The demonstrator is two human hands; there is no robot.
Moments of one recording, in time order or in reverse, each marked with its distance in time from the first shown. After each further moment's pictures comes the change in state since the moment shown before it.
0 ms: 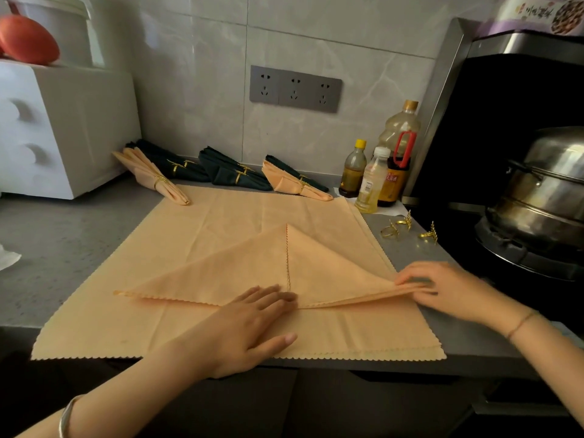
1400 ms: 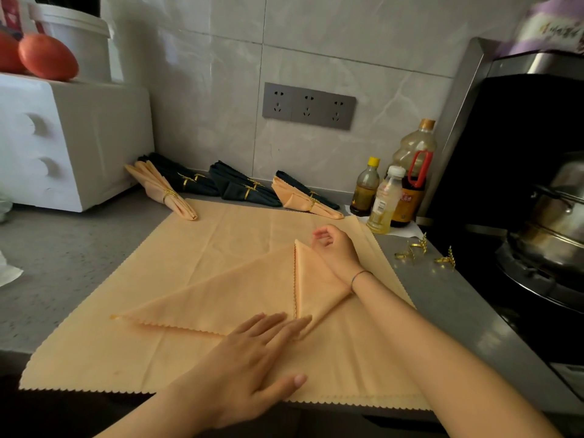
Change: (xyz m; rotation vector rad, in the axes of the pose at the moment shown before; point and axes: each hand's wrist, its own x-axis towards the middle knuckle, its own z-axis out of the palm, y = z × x) left_hand 0.002 0.010 -0.002 -0.023 -0.015 -0.091; right_hand 0.200 -0.090 0.053 0.733 0.369 0.114
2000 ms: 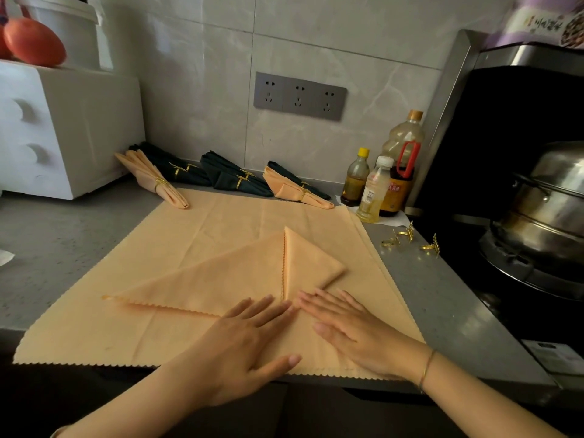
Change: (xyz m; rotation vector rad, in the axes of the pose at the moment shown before) left_hand 0.001 0.011 0.007 0.098 -0.003 -0.063; right_hand -0.161 0.005 -0.057 -0.585 -0.689 -0.368
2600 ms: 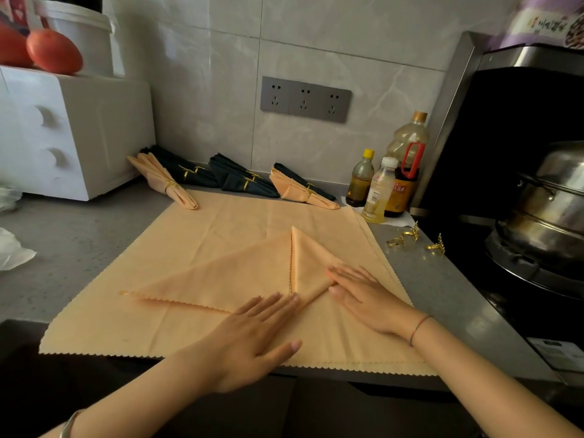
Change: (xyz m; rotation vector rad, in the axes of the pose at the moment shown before) left_hand -0.002 -0.003 -0.001 -0.151 -0.049 -0.007; right_hand 0.022 0.032 -0.015 -0.026 0.125 0.206
